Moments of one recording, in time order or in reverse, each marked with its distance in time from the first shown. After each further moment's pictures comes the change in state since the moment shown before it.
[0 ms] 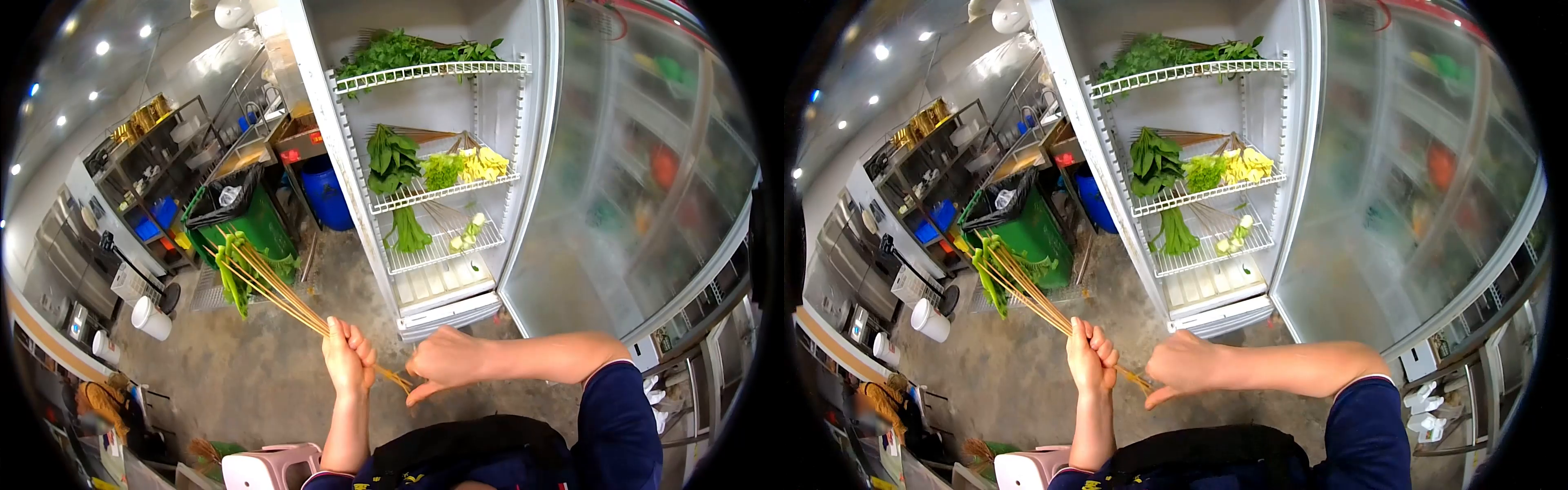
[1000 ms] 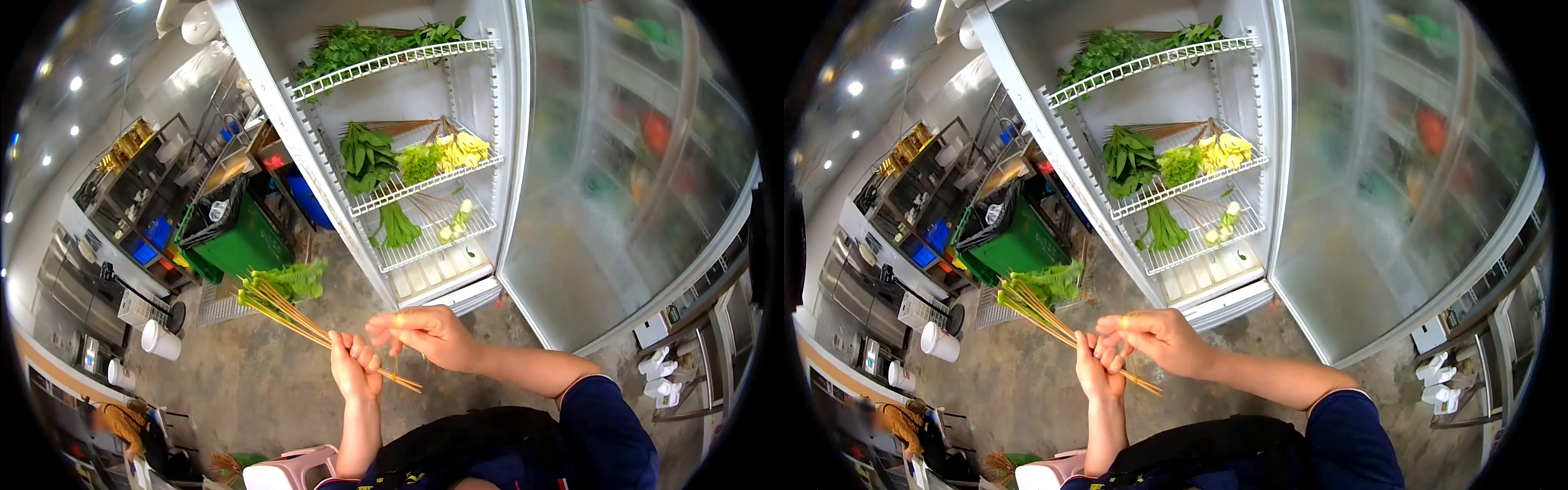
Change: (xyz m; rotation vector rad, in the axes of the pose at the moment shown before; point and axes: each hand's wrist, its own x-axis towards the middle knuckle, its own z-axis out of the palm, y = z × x) left_hand 0.013 -0.041 0.000 -0.147 0.041 -0.143; right_hand -0.003 0.027 0.008 1.291 0.856 -0.095
